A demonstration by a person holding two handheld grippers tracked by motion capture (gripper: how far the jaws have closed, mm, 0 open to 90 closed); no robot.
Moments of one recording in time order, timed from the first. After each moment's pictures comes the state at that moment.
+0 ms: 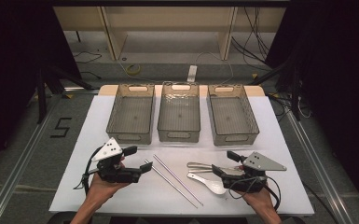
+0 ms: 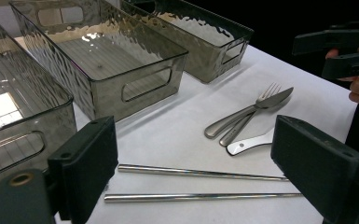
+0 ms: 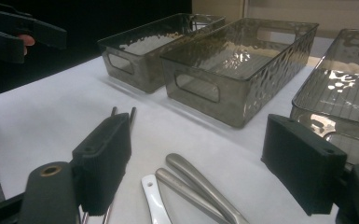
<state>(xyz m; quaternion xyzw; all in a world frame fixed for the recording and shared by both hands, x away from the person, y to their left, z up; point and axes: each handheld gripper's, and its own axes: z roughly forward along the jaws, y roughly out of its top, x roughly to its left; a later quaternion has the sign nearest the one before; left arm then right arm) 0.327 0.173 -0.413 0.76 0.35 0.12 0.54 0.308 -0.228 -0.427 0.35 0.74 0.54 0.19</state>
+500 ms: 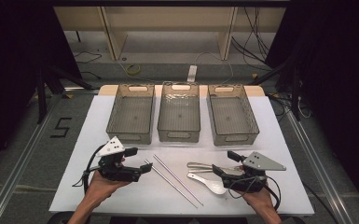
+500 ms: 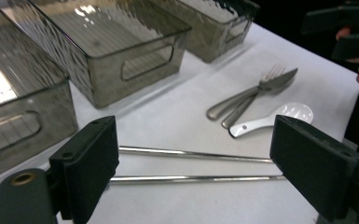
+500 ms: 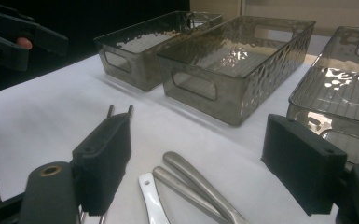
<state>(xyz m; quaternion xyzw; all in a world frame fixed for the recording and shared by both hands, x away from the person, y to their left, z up) 0.337 0.171 -0.415 0.79 0.36 0.09 0.49 0.309 -0.228 -0.428 0.36 0.74 0.53 0.19</state>
